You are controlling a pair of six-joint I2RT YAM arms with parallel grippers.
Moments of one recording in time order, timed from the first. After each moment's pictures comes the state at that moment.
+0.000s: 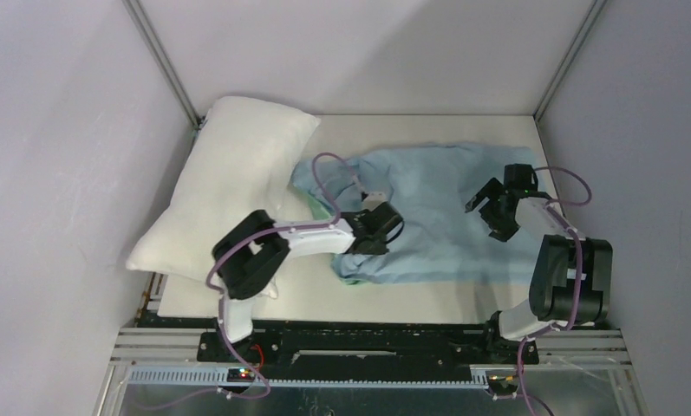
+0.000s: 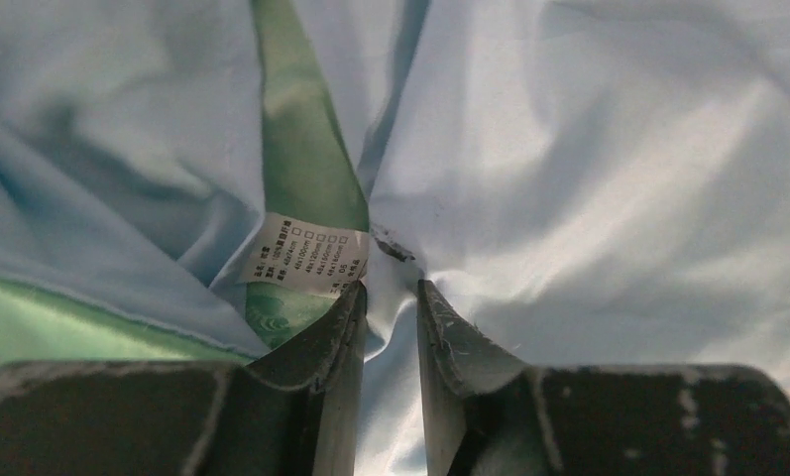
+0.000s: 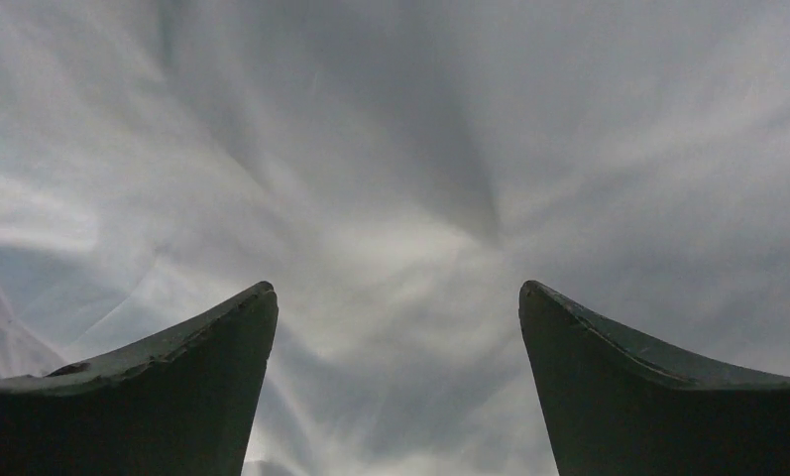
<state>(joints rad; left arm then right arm) -0.96 1.88 1.17 -0.35 -0.31 -0.83 -0.09 1.52 0.88 -0.45 -0.05 0.71</state>
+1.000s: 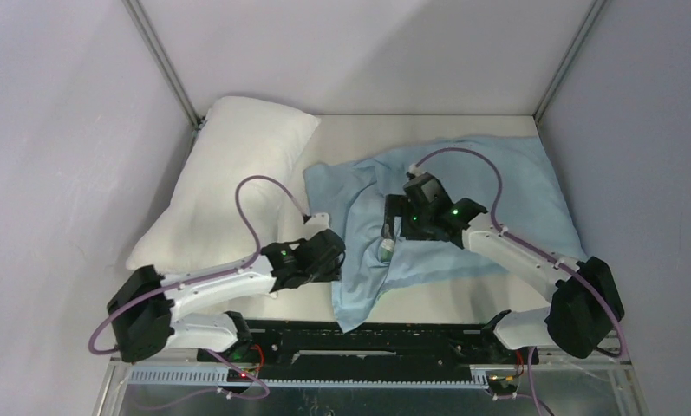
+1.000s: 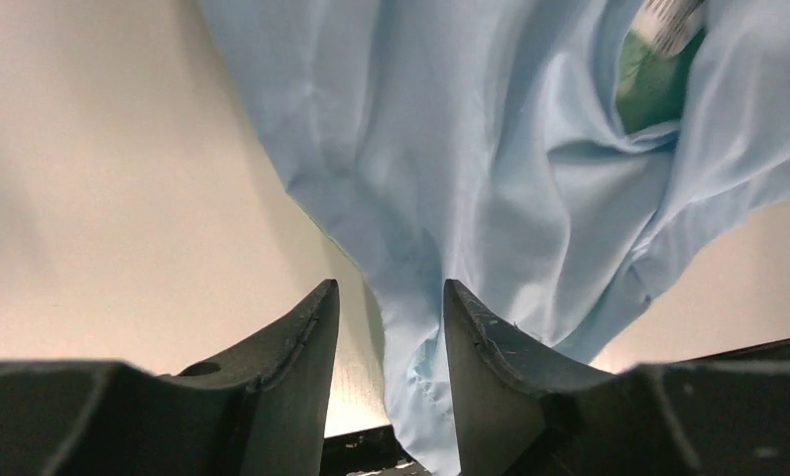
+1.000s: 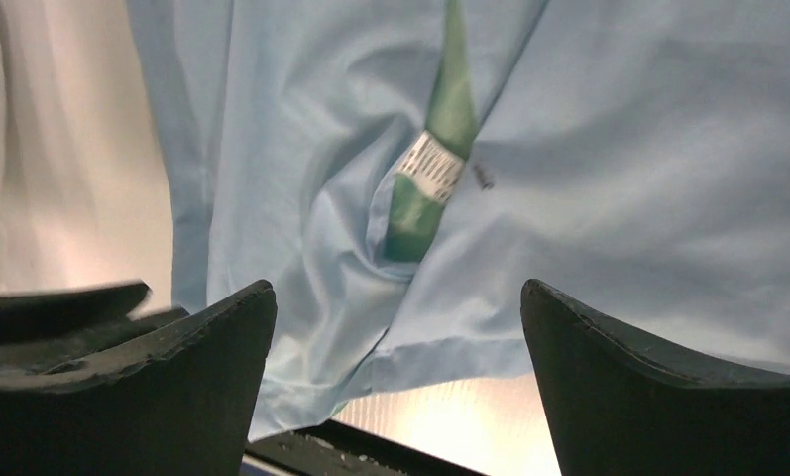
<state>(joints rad) -1.01 1.27 0.72 -0.48 -0.34 -0.92 0.63 1.34 0.99 -0.55 0.04 0.65</state>
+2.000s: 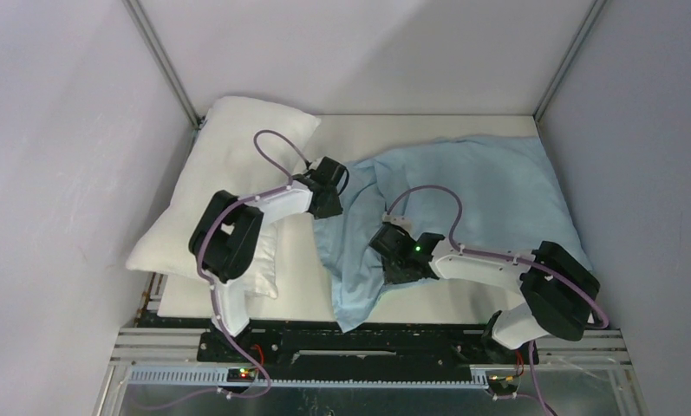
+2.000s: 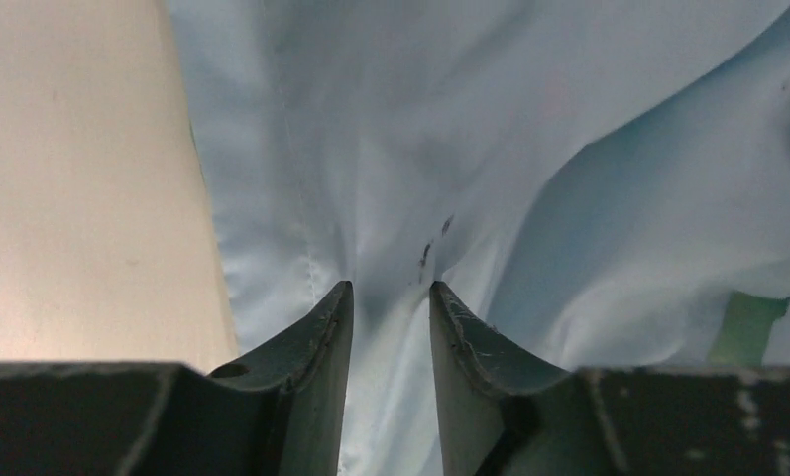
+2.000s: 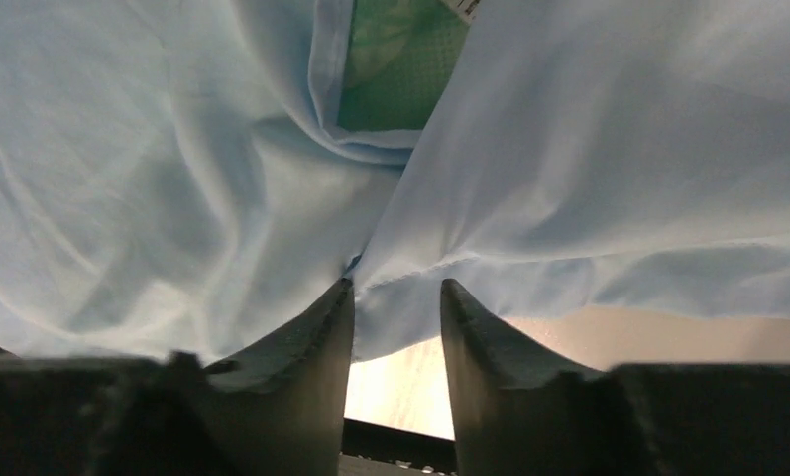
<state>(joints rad) -0.57 1.88 1.23 -0.41 -0.22 -0.71 0.97 1.49 0.84 -0.55 0.21 0.79</state>
